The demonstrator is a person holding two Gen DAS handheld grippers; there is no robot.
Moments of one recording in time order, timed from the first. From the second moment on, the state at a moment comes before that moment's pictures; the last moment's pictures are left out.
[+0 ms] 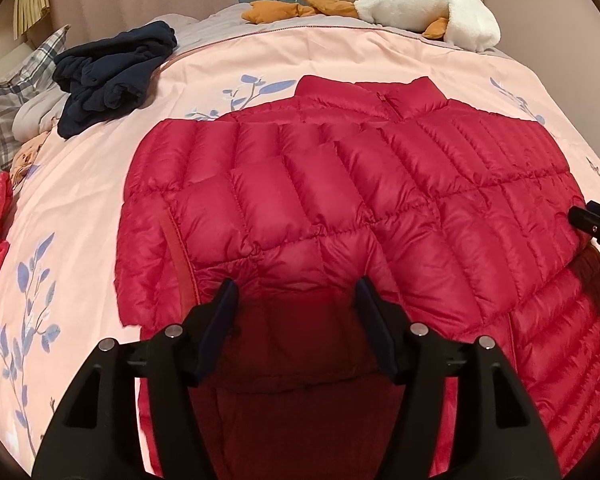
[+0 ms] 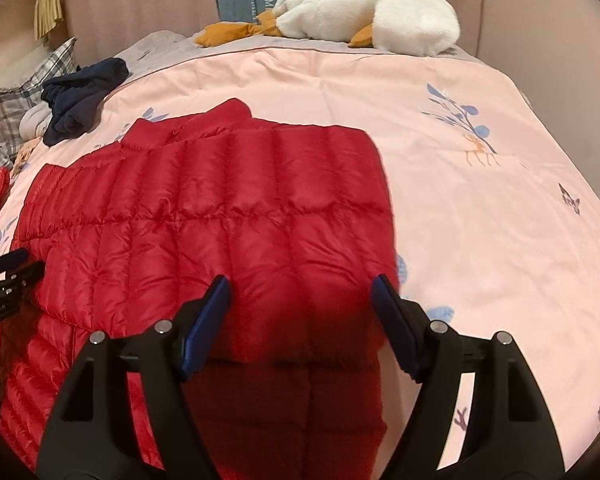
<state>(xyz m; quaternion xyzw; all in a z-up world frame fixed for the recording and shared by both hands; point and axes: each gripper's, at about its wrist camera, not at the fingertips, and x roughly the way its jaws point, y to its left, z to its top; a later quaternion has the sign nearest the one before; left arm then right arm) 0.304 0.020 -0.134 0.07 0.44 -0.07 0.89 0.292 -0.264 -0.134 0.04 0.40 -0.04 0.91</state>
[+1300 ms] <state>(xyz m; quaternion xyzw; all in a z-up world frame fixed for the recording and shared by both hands) 0.117 0.088 -0.120 0.00 0.45 -0.05 0.89 0.107 -0.250 -0.104 0.12 0.40 0.06 0.91</state>
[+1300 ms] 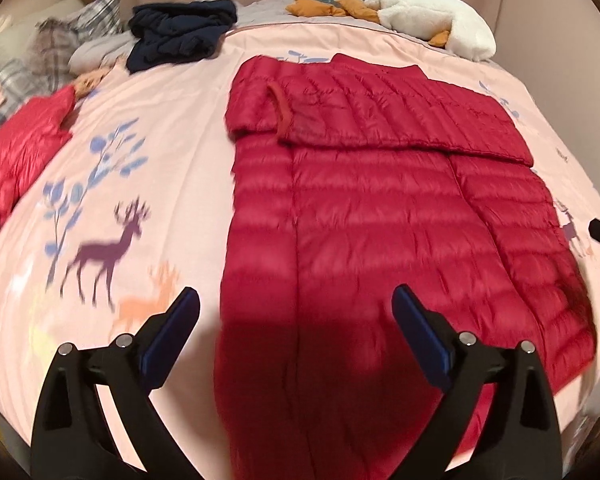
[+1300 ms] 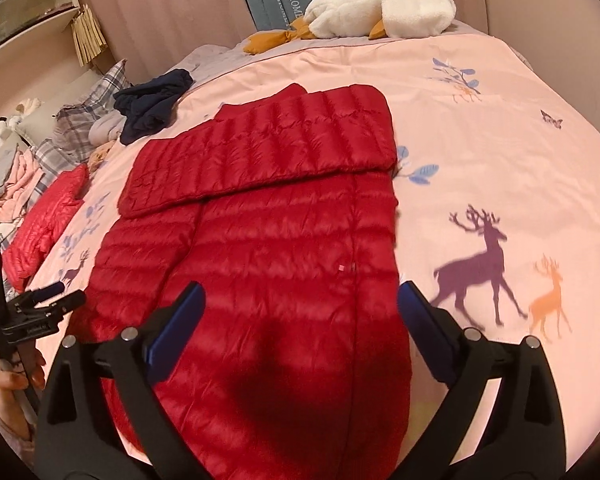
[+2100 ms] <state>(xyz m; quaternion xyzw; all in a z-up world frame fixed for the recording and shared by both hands) 0.038 0.149 -0.124 -0.15 0.46 -0.07 0.87 0.048 -0.257 -0.122 0.15 0.43 0.05 0.89</state>
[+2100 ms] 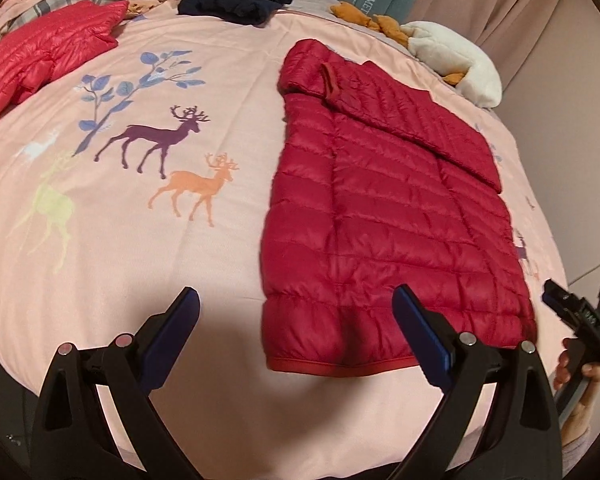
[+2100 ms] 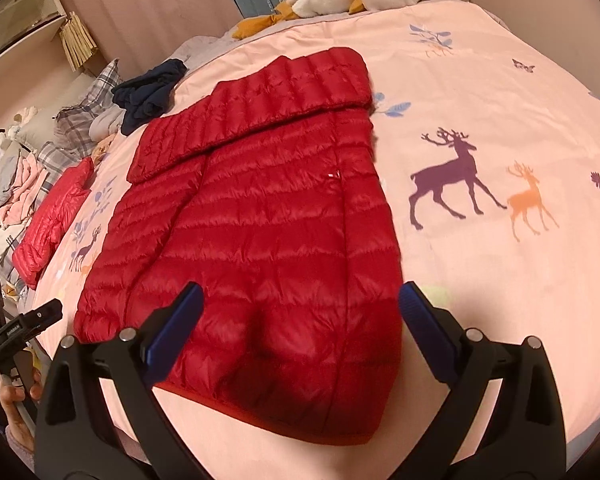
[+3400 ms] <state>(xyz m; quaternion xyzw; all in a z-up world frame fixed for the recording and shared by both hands) 0.076 0.125 -0.161 -0.21 0.48 -0.17 0.84 0.061 -0.253 -0.162 0.22 0.47 0.10 0.85</state>
